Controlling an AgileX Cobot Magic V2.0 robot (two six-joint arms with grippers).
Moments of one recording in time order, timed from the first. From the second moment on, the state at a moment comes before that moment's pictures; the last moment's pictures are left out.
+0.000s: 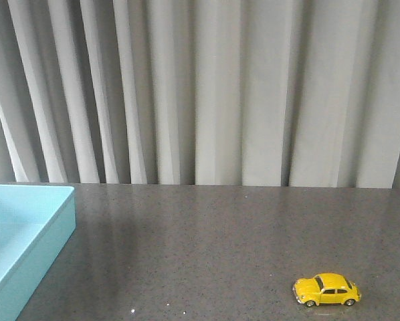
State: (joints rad) left arm 0.01 0.46 -0.73 -0.07 0.37 0.05; right arm -0.01 0.44 -0.65 -0.03 0.47 0.07
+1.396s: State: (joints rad) left arm 0.01 0.83 -0.75 -0.07 0.60 0.05; right arm -0.01 0.90 -0.77 0.09 0.68 -0.11
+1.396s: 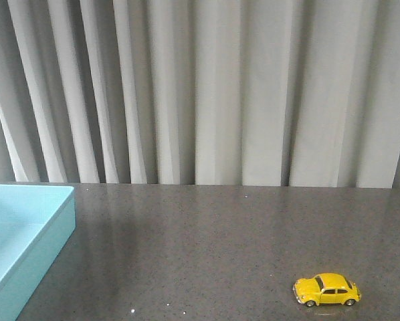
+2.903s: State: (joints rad) left arm -0.16 0.83 -0.75 -0.15 0.59 0.18; right arm 0.08 1.93 -1.63 0.06 1.14 -0.01
